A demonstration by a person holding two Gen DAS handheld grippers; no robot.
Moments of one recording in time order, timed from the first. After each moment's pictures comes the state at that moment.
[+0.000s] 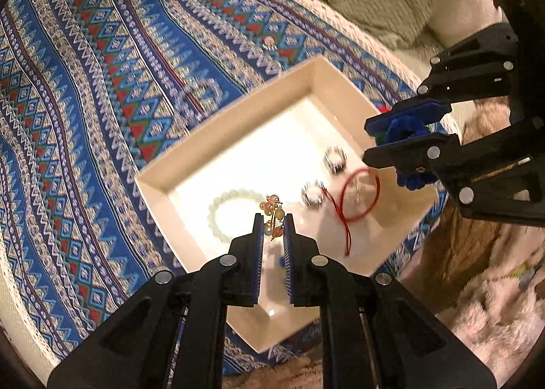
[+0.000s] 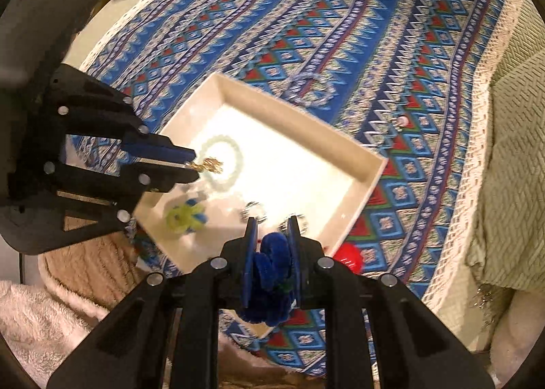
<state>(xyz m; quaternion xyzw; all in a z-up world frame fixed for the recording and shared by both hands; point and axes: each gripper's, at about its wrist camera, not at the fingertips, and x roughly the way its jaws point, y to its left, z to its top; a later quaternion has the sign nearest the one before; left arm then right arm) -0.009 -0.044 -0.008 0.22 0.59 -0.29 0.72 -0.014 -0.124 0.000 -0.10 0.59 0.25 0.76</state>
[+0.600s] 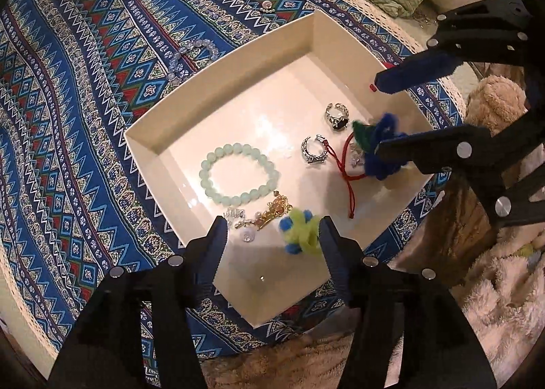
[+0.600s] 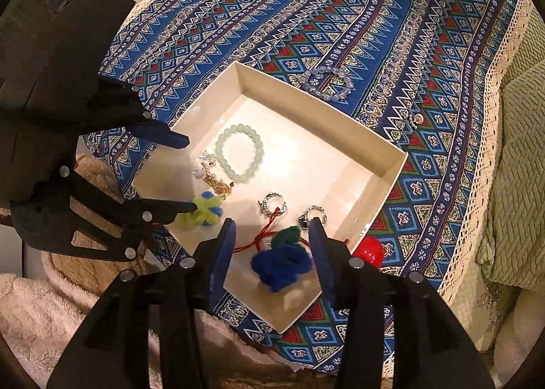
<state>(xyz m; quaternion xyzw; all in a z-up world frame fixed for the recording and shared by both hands) -0.021 -0.031 -0.020 0.23 0.62 -0.29 0.70 -0.021 -0.118 -0.003 -0.10 0.59 0.26 0.75</state>
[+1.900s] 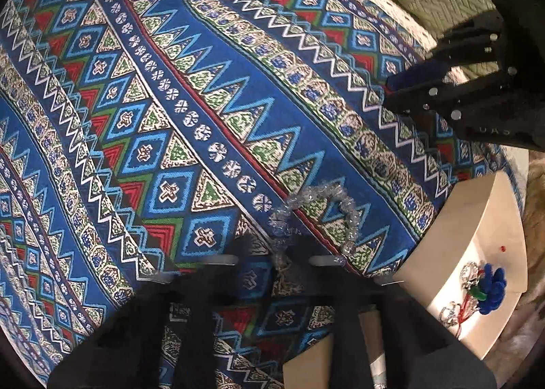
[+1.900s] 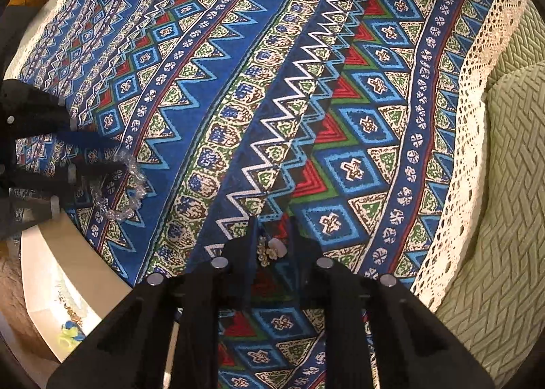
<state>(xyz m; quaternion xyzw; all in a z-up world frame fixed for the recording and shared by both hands) 0.188 -0.045 -0.086 0.21 0.60 -0.31 0.71 0.172 -0.184 -0.081 -0.08 0.63 0.15 0.76</state>
